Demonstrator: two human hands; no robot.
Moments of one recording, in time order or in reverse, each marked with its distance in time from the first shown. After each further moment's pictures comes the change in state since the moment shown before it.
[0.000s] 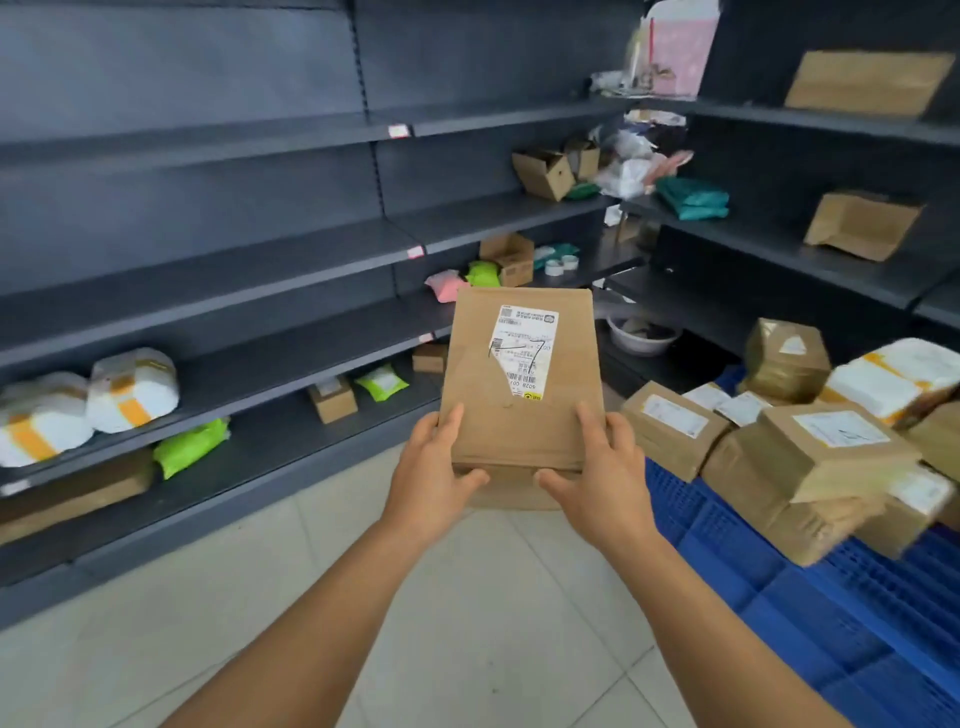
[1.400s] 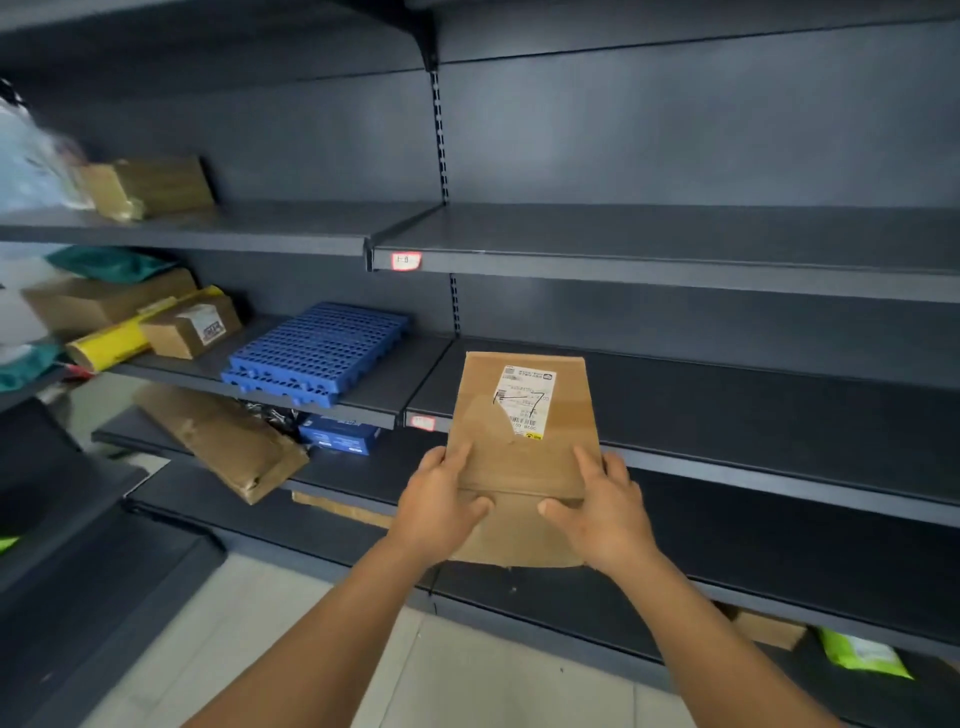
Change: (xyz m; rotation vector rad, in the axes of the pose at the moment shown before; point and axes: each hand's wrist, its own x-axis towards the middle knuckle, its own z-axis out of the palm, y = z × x) left_hand 0.177 -0.542 -0.502 0.176 0.453 -0.706; right_hand 0.231 -0.632 0.541 -0.059 -0.634 -0.644
